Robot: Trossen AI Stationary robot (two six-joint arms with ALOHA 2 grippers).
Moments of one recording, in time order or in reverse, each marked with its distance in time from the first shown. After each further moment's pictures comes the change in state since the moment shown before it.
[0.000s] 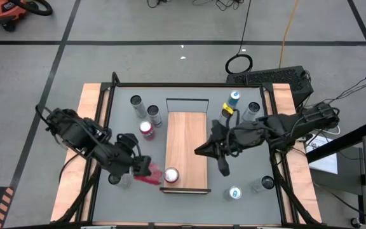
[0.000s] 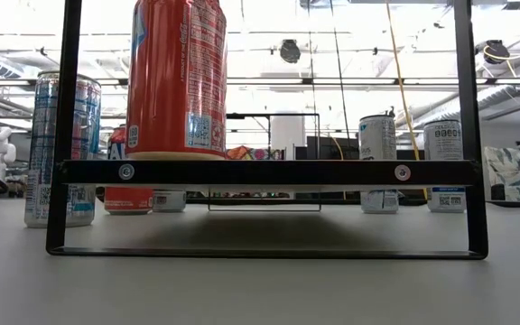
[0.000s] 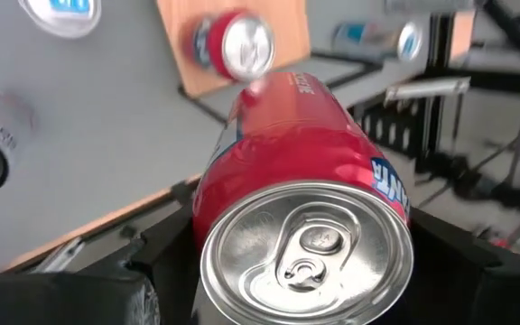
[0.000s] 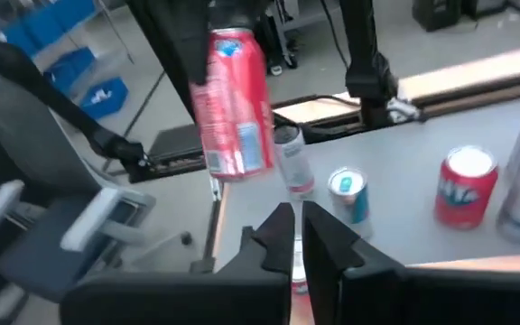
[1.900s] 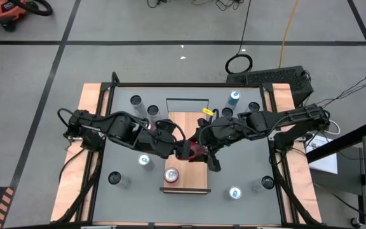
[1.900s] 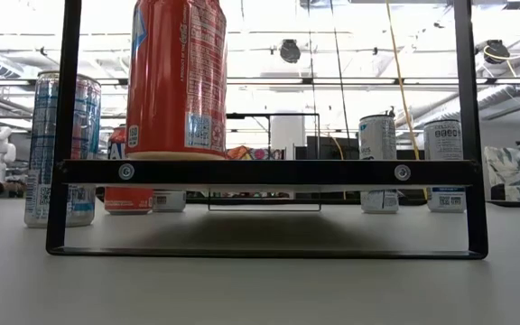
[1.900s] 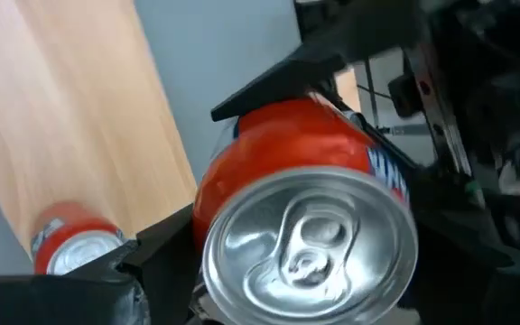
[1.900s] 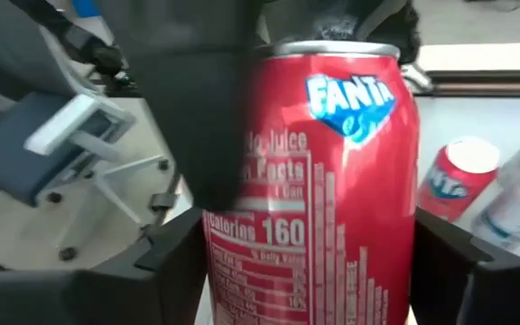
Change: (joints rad) left arm 0.220 0.148 -0.001 0.390 -0.175 0.364; right arm -0.099 0.139 0.088 -0.124 -0.207 -0.239
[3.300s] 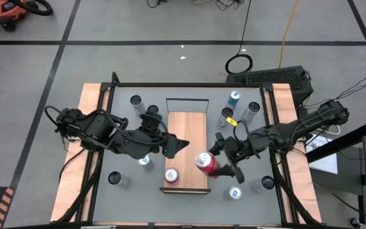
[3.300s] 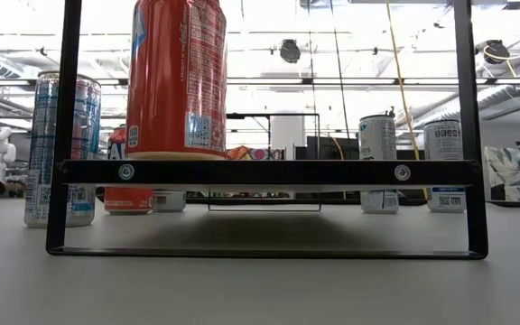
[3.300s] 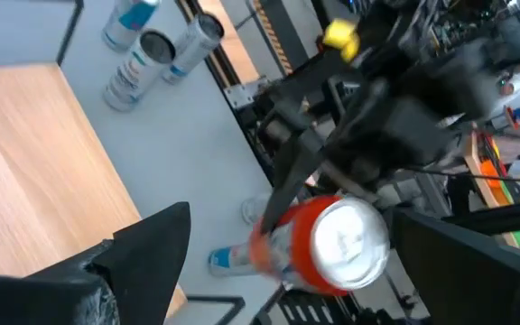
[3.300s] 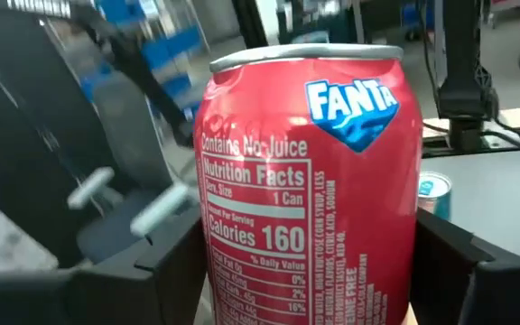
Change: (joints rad) left arm -0.085 -0.086 0.000 0.071 -0.328 0.192; right arm 0.144 -0.351 -0.644 0.704 0.048 0.178
